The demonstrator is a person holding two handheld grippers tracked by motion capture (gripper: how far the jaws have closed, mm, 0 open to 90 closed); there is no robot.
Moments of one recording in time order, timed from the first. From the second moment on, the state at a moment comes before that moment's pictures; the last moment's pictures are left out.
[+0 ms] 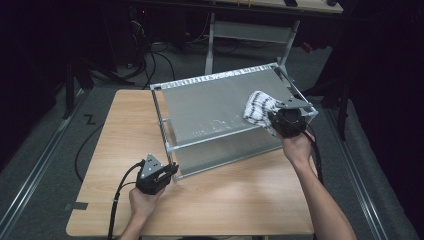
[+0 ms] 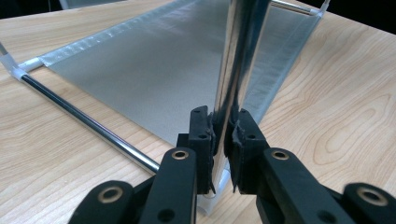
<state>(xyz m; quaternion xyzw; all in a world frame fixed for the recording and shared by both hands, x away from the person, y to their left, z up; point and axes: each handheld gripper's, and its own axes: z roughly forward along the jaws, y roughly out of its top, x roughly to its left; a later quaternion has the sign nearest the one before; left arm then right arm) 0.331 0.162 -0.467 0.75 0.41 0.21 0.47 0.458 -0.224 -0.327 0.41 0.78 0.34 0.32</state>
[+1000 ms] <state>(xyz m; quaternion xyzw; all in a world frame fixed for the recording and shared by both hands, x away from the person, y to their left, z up) 0.340 0.149 -0.466 0.76 0.40 0.21 0.48 0.449 -0.196 -0.329 0.38 0.80 0.35 0.31</state>
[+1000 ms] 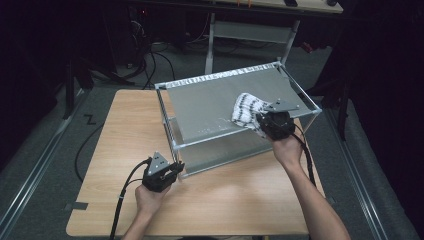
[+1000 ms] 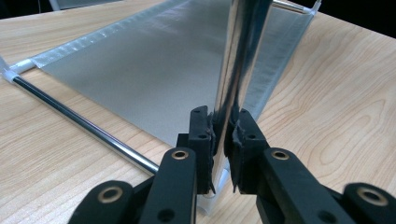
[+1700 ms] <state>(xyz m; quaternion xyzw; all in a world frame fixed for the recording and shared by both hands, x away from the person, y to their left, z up) 0.339 0.147 -0.466 0.76 0.39 0.21 0.47 0.442 -0.189 -0.328 0.35 0.81 0.34 0.31</state>
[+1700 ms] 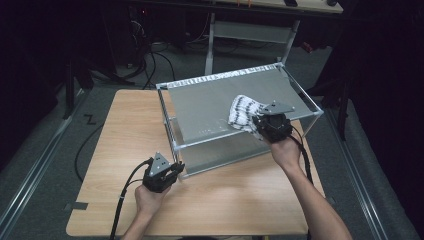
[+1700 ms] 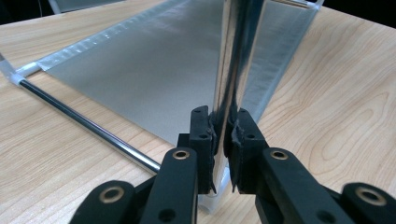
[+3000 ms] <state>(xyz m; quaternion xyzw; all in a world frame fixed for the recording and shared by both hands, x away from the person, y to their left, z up) 0.346 0.140 -0.465 0.76 0.41 0.22 0.47 0.430 -0.156 -0.329 0.33 0.82 0.37 0.29</state>
